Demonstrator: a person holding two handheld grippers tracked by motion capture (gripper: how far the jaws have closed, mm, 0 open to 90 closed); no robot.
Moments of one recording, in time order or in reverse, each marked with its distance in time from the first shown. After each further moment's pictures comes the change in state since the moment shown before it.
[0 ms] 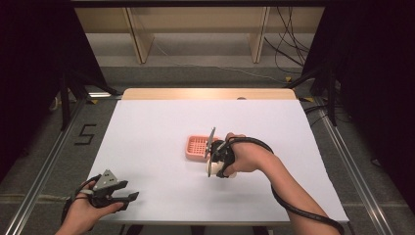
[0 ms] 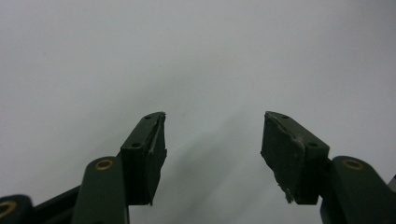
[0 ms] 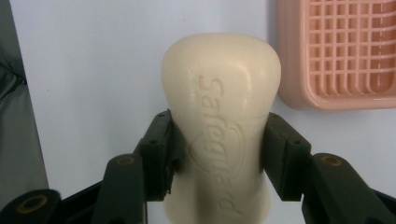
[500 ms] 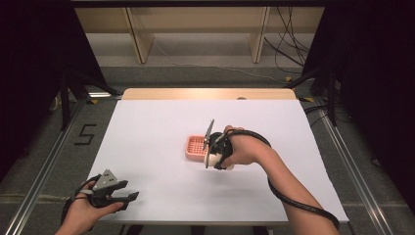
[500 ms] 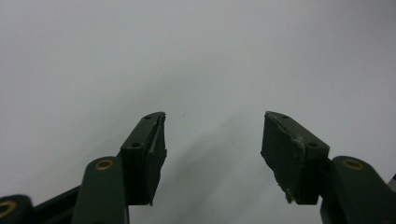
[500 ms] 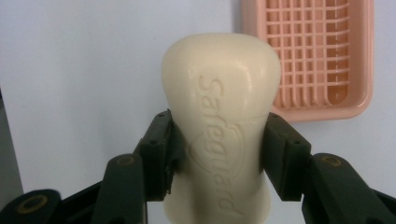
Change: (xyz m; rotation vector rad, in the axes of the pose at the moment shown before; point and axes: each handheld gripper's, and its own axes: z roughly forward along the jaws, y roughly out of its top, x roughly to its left) left arm 0.000 0.000 0.000 -0.002 0.011 -0.005; right arm -0.017 0.007 -0.005 -0.021 -0.029 0.033
